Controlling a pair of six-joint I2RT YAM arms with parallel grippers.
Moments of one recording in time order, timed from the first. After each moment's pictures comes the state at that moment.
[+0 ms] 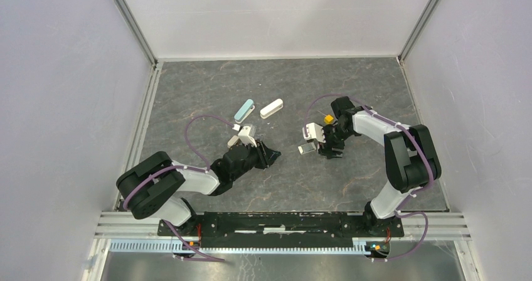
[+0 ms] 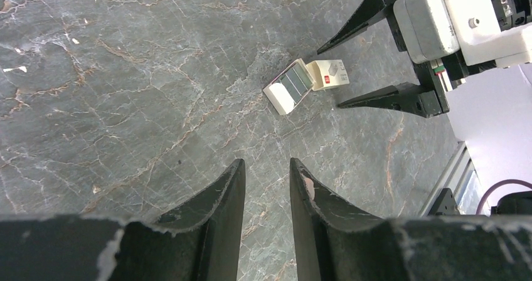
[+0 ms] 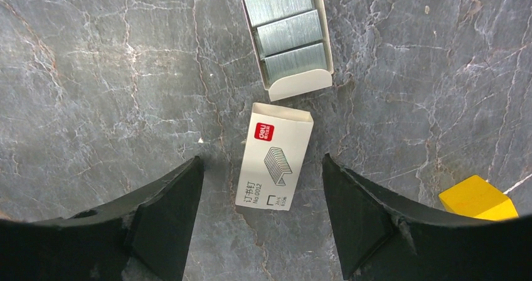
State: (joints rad) left arm -0.87 1.48 0.34 0.86 -0.10 -0.74; right arm 0.27 1.68 0.98 -0.70 -0.45 -1.35
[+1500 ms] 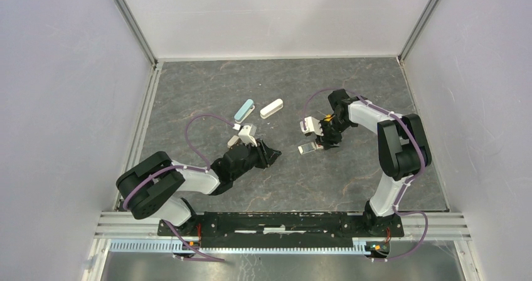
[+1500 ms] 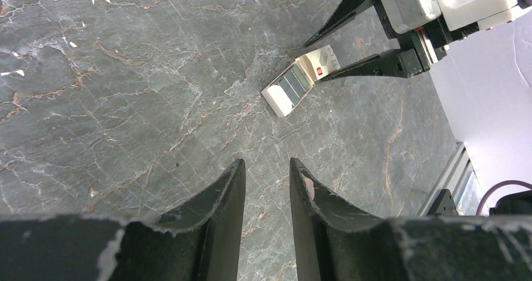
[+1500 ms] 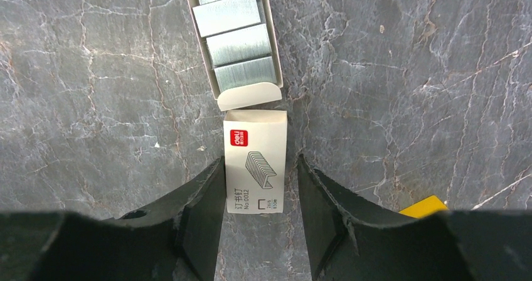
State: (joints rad) left arm -0.87 1.48 0.35 0.85 -0.10 -0.74; right arm 0.26 1.81 1.14 -0.78 -0.47 -1.42
